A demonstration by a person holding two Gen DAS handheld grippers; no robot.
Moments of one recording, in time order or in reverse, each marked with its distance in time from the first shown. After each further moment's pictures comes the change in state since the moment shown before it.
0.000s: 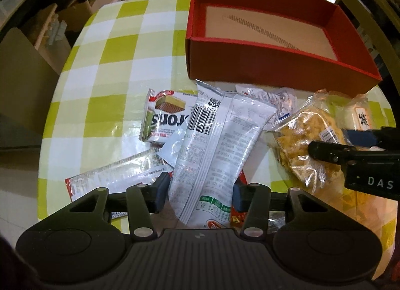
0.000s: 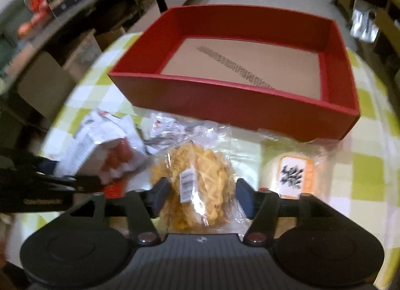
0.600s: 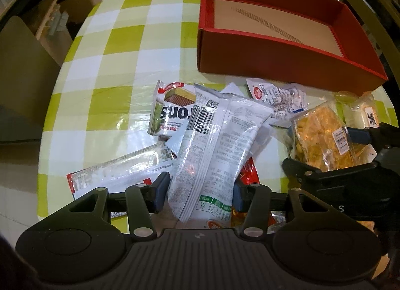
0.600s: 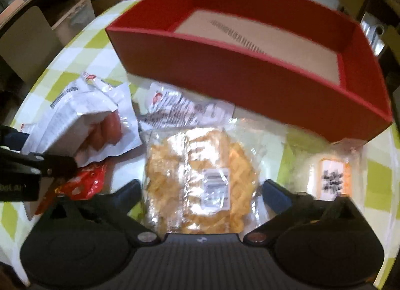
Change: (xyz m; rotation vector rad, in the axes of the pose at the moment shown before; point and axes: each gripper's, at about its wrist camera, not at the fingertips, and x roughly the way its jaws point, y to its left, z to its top) left arm 0.006 0.010 -0.001 -0.010 0.025 -0.013; right arm 0.046 0.029 -0.008 -0.094 0.082 -0.100
